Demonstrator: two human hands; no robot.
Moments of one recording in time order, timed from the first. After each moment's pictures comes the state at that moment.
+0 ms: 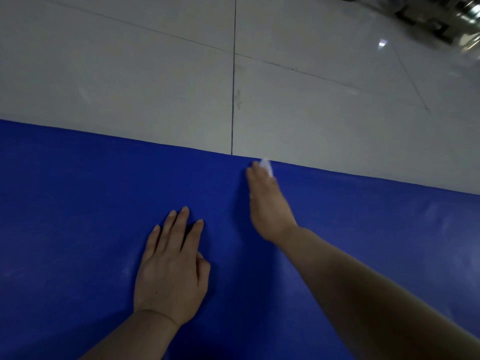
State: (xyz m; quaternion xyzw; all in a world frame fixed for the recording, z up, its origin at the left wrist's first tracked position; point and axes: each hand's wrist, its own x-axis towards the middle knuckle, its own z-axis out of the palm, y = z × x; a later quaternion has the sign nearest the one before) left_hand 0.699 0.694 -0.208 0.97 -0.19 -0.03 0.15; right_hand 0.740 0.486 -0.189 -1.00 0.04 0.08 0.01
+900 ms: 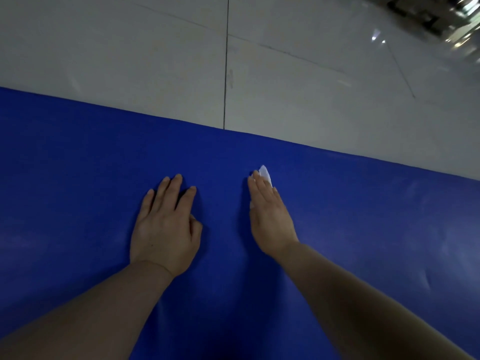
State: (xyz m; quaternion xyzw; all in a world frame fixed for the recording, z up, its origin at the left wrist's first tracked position) left_hand 0.696 0.692 -0.212 0.97 -0.19 0.00 0.17; right_hand 0.663 0.495 -0.197 -0.99 0.04 0.01 0.14
